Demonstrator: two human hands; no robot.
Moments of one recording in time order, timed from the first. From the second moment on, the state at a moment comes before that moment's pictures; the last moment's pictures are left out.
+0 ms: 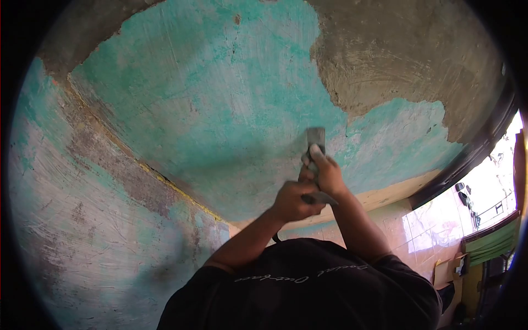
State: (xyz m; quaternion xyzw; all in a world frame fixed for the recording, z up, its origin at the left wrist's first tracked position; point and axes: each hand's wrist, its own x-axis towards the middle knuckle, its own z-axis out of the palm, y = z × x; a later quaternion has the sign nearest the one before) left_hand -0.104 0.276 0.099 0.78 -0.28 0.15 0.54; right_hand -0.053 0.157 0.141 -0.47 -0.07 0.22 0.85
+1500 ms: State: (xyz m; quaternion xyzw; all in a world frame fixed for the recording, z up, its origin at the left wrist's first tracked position) left_hand -0.132 0.263 0.100 0.78 -0.08 -0.05 0.62; right_hand -0.077 0.133 0.182 -0.68 -0.17 0.05 0.71
